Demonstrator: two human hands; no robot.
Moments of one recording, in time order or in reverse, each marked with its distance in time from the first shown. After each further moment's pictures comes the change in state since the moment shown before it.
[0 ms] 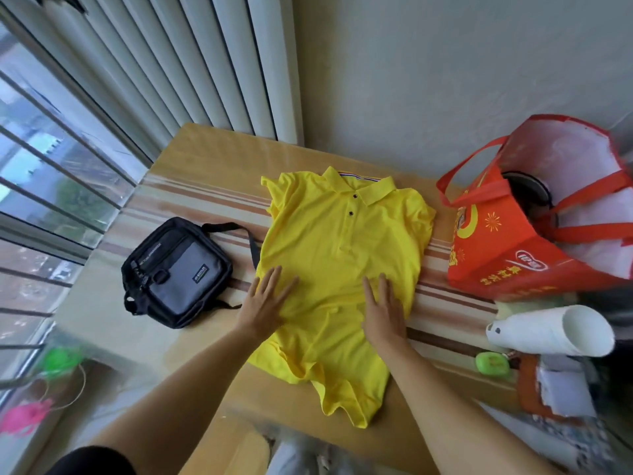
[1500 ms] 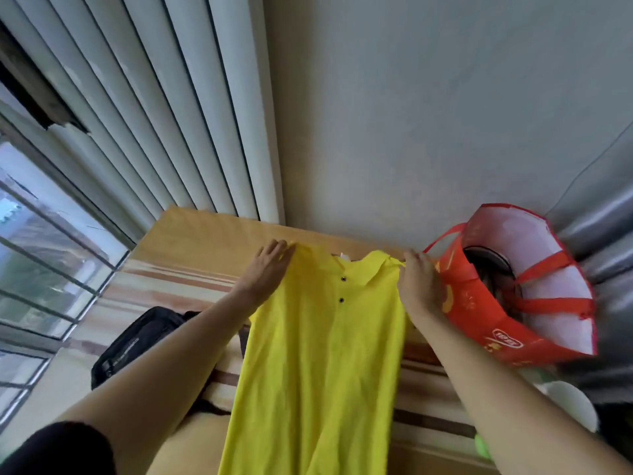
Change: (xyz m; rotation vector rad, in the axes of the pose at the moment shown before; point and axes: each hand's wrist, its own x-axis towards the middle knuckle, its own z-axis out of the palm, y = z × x) left_hand 0.149 -0.048 -0.199 0.098 0.538 0.240; right_hand 0.103 0.026 -0.220 0.249 0.572 0.184
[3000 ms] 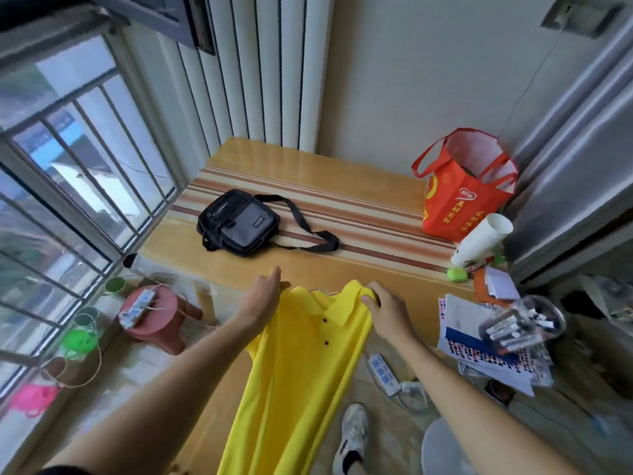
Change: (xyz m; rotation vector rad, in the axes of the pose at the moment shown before) left_hand -0.467 0.146 -0.104 -0.644 -0.160 -0.508; right_hand -0.498 -0.025 -0.050 0.314 -0.282 -0.164
